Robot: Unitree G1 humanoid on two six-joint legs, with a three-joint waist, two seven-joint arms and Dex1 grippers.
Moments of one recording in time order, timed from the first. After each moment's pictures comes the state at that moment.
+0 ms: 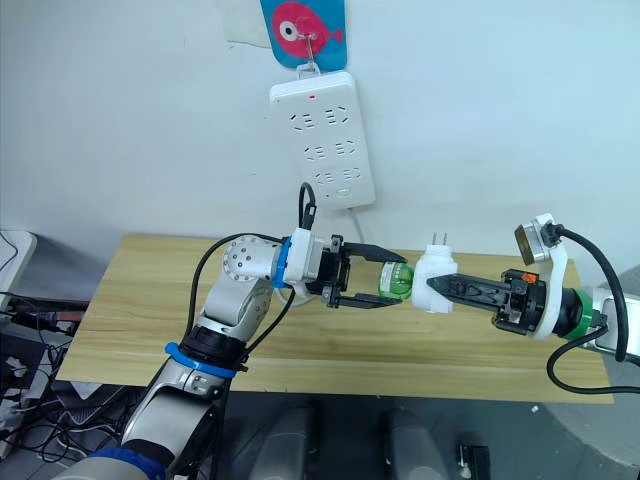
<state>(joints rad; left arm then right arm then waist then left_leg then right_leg) -0.70 0.24 -0.22 0.19 -0.34 -0.18 -1.37 -0.24 -0.99 -0.29 -0.20 1.95 1.21 0.31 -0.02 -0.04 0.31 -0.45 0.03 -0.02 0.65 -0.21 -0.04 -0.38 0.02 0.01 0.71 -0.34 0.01</state>
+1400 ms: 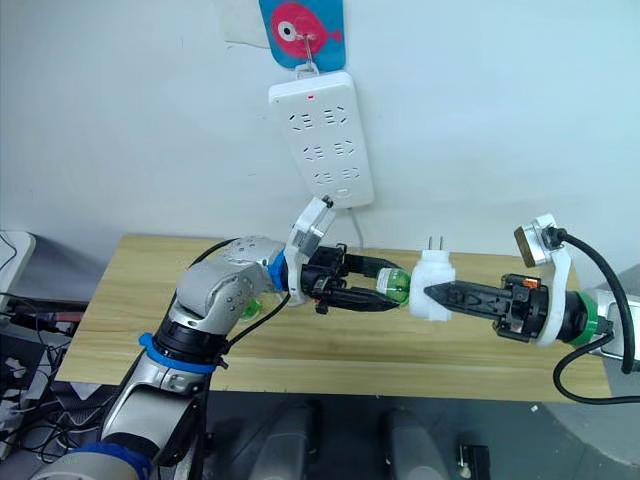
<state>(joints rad) -0.75 0.35 -0.21 0.00 -0.69 0.79 -1.24 -0.18 -1.07 -0.27 -0.29 1.95 1.13 0.36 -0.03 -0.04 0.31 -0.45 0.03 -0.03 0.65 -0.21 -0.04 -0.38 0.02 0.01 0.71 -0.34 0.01</state>
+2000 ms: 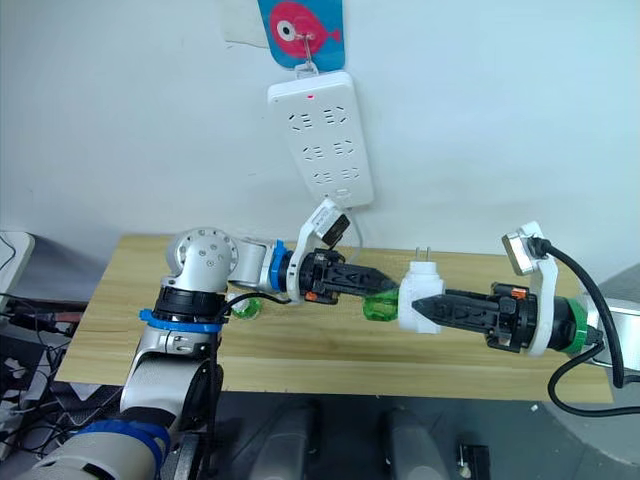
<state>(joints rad) -0.90 0.27 0.02 0.19 -0.94 1.56 -0.95 -0.17 -1.08 -0.25 -0.37 1.95 1.09 0.33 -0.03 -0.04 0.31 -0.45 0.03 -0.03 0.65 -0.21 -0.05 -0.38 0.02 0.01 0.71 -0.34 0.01</state>
